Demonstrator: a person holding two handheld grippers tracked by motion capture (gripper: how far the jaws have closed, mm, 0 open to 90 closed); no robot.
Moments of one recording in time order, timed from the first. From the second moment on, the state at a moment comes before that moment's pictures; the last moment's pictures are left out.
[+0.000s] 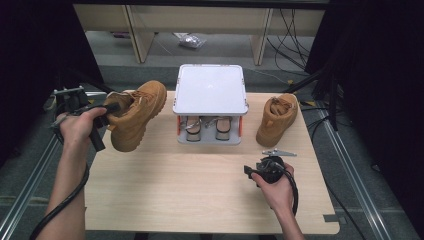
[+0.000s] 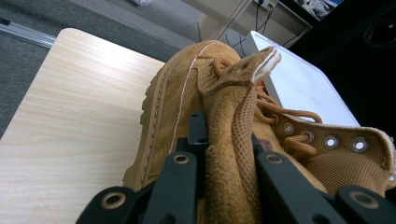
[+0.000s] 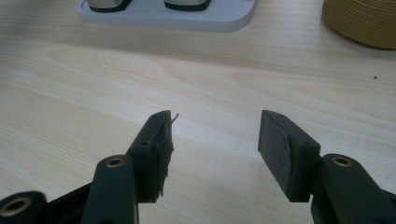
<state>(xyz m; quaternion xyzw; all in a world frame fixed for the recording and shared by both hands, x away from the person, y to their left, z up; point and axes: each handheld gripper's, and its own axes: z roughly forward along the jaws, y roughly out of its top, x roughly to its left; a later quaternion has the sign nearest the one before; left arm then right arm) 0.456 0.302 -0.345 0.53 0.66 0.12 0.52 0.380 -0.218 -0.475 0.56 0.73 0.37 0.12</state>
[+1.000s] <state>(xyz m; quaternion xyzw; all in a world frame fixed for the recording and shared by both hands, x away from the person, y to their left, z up) 0.470 0.292 -0.325 0.50 0.66 0.11 0.55 0.379 -0.216 -0.476 0.56 0.73 0.36 0.11</state>
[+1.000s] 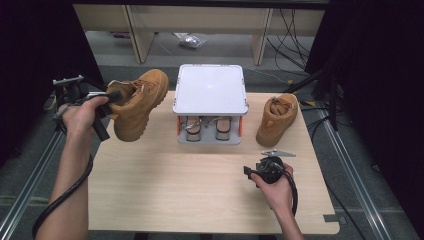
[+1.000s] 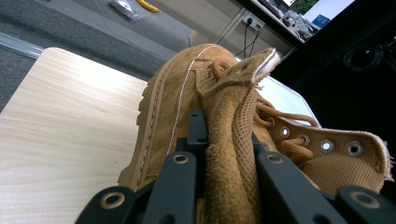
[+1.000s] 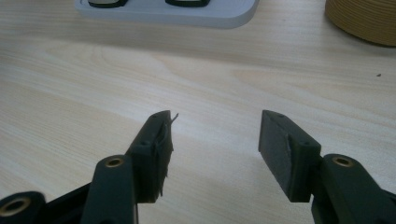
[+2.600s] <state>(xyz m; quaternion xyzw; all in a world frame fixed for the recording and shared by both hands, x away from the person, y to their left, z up) 0.494 0.261 -0.294 0.50 0.65 0.11 0.57 0.379 -0.213 -0.480 0.57 0.73 0.36 0.10</state>
